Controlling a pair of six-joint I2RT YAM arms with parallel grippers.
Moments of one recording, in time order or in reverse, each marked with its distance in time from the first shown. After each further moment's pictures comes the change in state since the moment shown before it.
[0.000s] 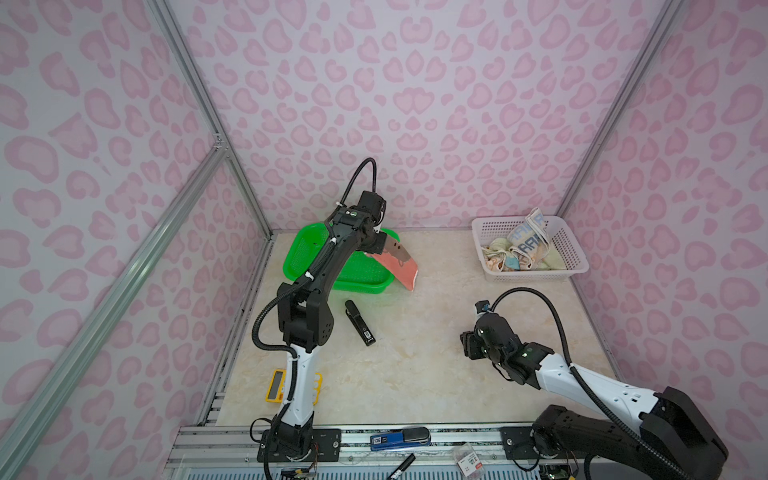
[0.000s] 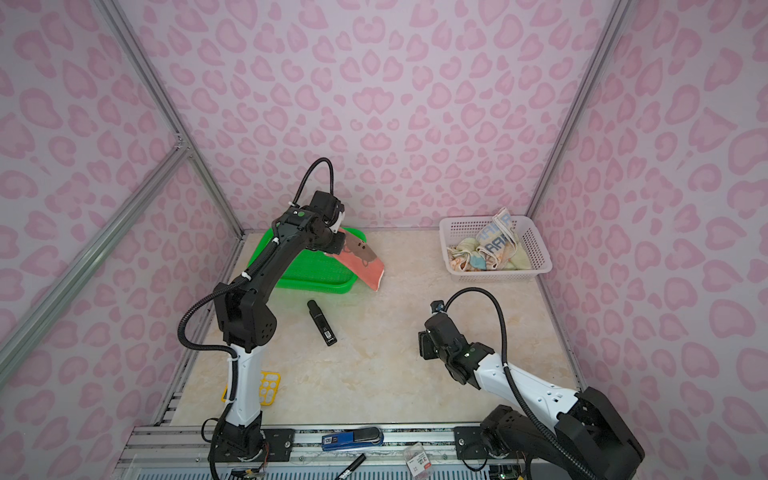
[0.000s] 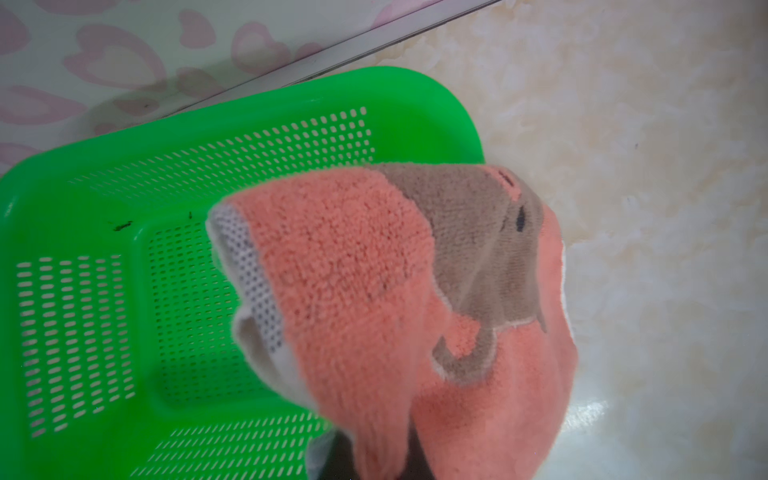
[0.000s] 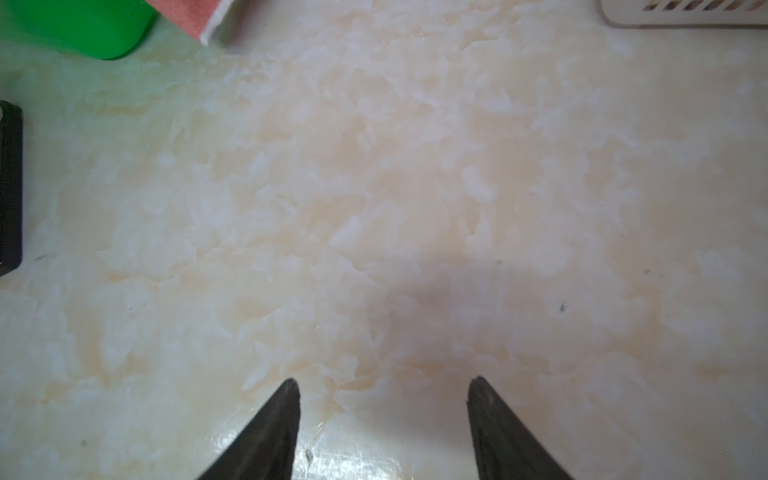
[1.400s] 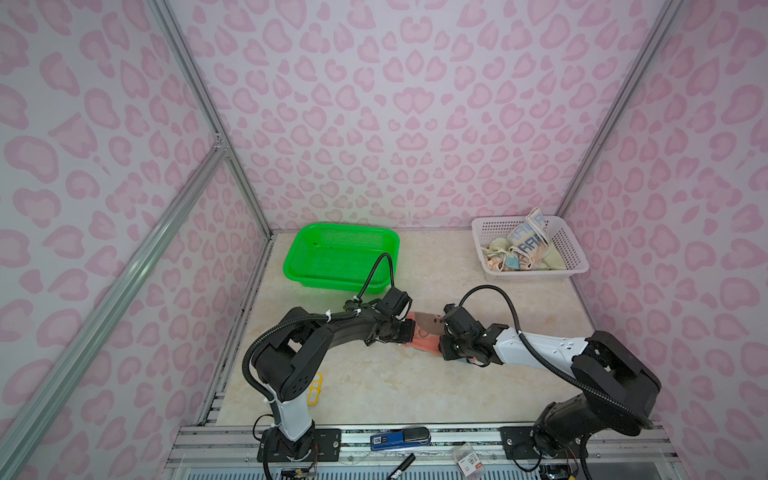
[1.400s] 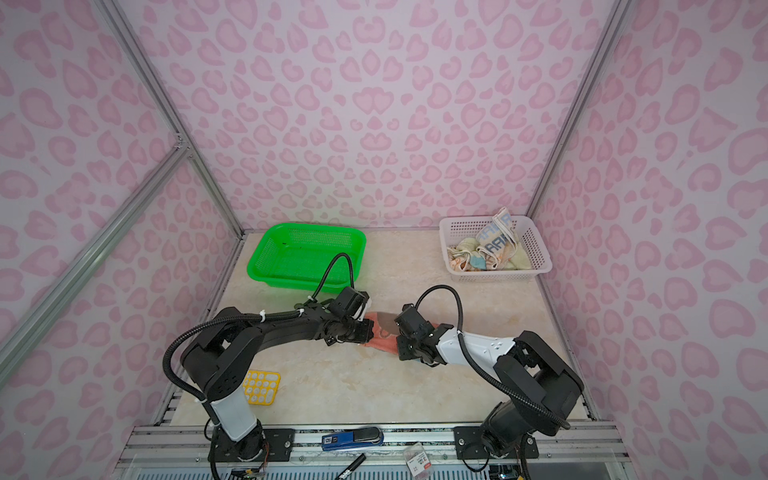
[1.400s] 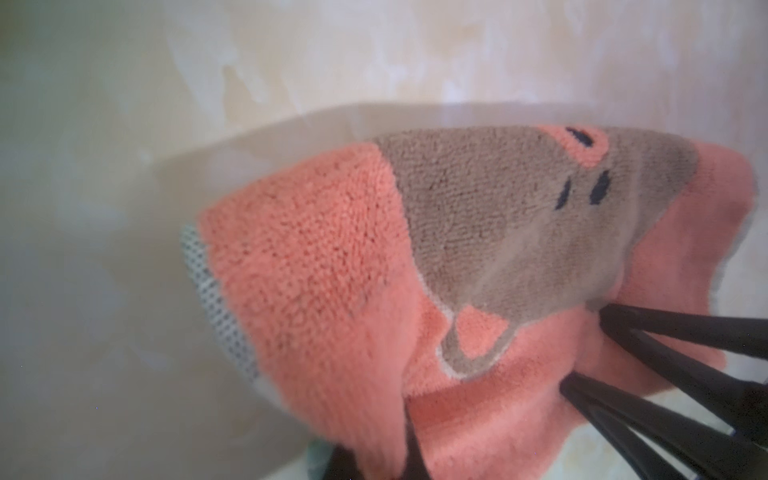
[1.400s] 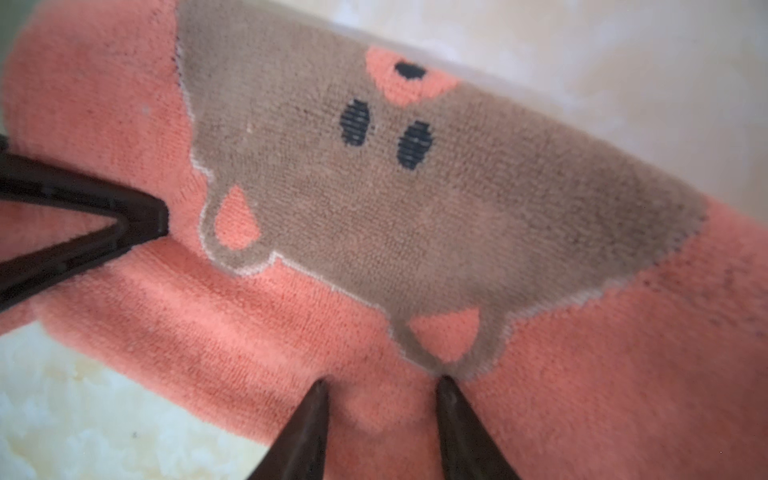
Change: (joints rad) left arm -0.352 -0.405 -1.264 0.816 0.329 -0.510; right arm 0.093 0.394 0.217 -0.072 -0.164 0.098
